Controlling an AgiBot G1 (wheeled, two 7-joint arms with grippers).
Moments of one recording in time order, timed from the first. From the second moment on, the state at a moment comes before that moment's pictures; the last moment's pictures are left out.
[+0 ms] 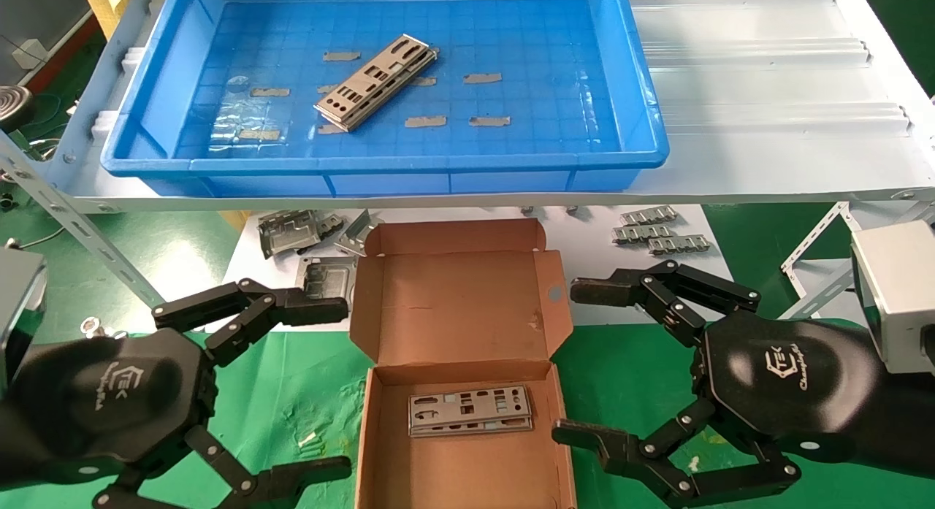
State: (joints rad) left arm -1.07 0.61 0.28 -1.28 0.73 1.50 -0.19; right arm 1.11 -0.53 -0.46 1.23 -0.59 -1.41 0.08
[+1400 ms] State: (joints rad) left arm -1.07 0.61 0.28 -1.28 0.73 1.50 -0.19; right arm 1.11 -0.53 -0.46 1.23 -0.59 -1.41 0.08
